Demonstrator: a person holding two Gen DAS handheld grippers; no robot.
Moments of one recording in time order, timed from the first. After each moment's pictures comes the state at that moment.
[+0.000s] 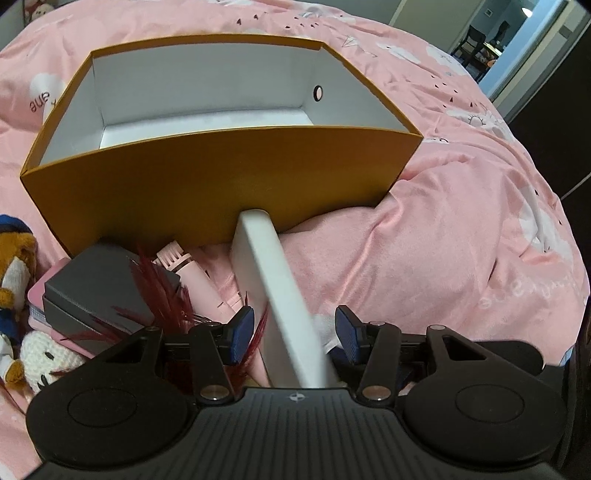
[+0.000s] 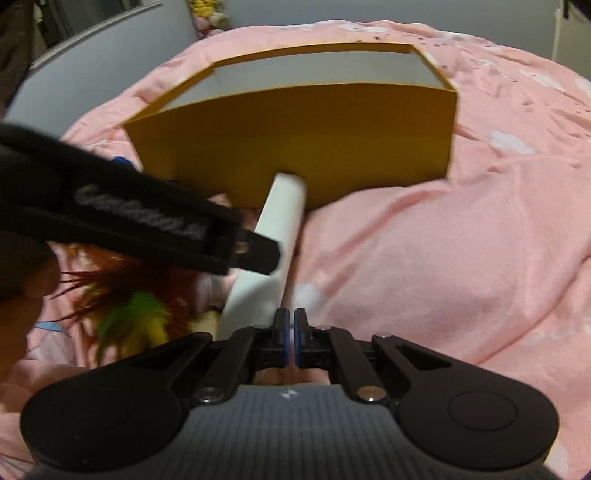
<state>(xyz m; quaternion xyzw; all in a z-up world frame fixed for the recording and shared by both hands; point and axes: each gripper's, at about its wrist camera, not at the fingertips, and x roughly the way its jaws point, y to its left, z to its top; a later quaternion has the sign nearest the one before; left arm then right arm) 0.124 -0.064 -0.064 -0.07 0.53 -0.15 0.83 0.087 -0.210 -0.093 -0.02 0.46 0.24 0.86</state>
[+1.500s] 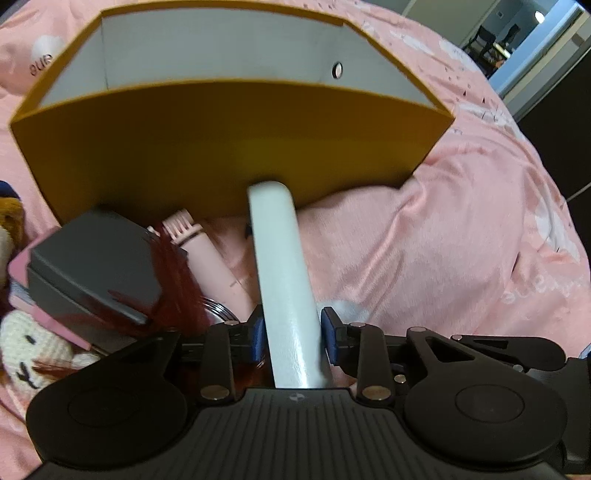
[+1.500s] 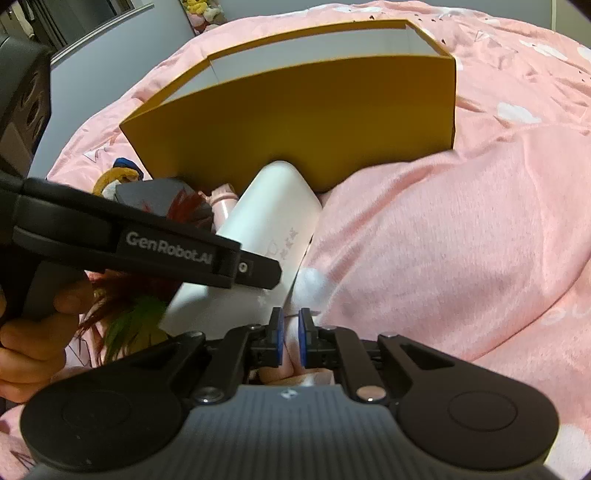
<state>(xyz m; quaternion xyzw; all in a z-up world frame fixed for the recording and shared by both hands) 0.126 -0.053 -0.089 -0.09 0.55 -0.14 0.82 0.089 -0.217 -0.101 0.02 0.48 0.23 0.84</state>
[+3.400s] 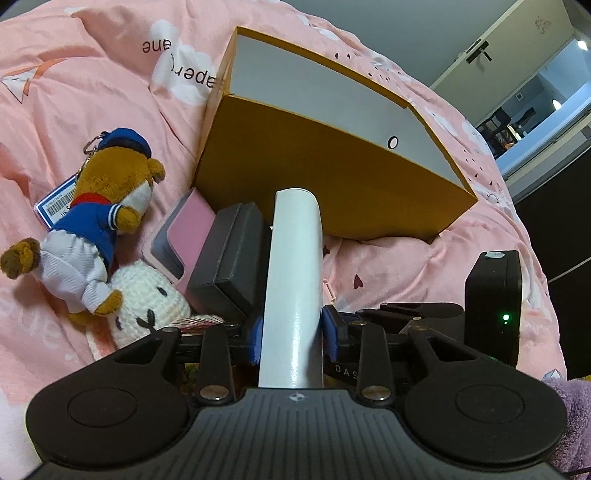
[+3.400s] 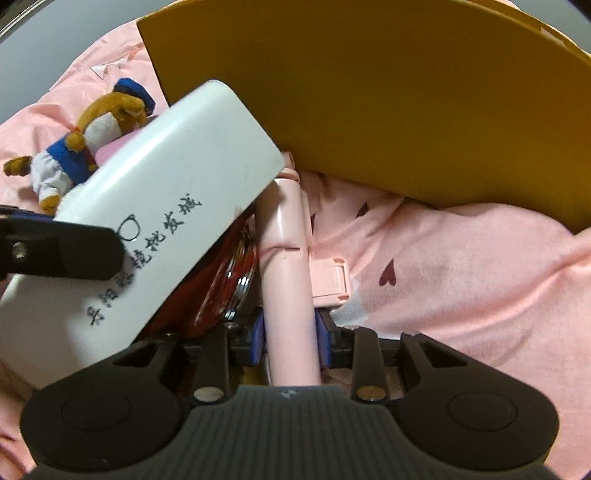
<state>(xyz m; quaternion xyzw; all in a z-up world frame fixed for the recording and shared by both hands) 0.081 0.050 -0.076 -0.21 0.50 -0.11 0.84 0.137 -0.133 -0.146 -0.10 0.53 0.28 0.80</state>
